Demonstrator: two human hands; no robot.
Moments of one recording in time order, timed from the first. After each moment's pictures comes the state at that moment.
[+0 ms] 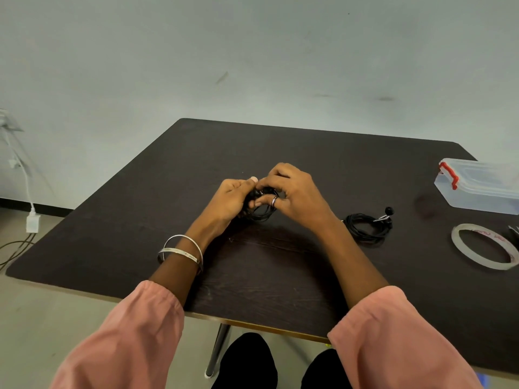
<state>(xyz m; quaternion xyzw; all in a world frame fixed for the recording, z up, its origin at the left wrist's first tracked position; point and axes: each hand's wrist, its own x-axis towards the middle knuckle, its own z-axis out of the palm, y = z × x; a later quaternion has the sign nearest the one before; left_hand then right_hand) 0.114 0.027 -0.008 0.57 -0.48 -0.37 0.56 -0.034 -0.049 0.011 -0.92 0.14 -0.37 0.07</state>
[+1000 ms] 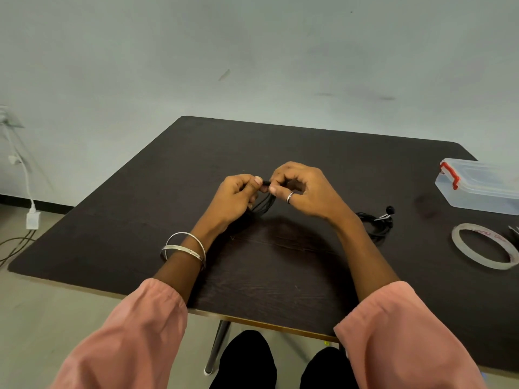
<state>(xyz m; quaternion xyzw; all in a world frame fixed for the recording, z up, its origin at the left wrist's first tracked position) 0.114 0.024 -0.014 0.58 -0.52 -0.29 0.55 -0.054 -0.053 0.021 -0.88 0.18 -0.31 0.30</state>
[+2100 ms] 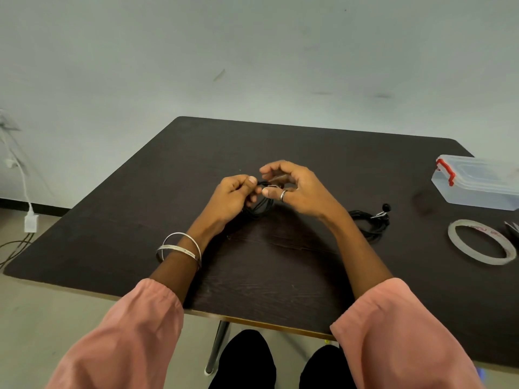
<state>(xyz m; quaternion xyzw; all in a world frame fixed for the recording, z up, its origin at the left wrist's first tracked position) 0.108 0.026 -0.008 0.60 -0.50 -0.31 0.55 -0.050 -0.057 0.014 -0.84 0.23 -0.28 0.41</state>
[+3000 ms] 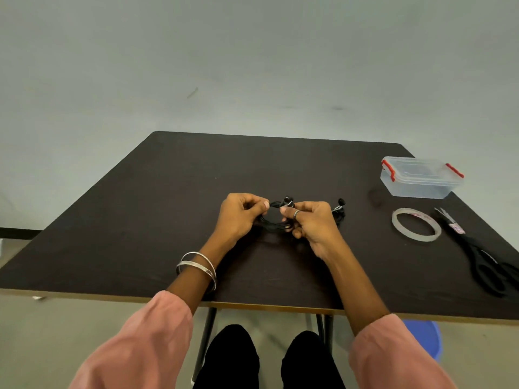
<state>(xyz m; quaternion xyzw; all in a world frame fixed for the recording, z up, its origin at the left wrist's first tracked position) 0.040 0.035 -0.013 0.62 -0.50 -0.27 0.54 -0.120 -0.004 -0.001 -0.55 0.46 -0.40 0.57</state>
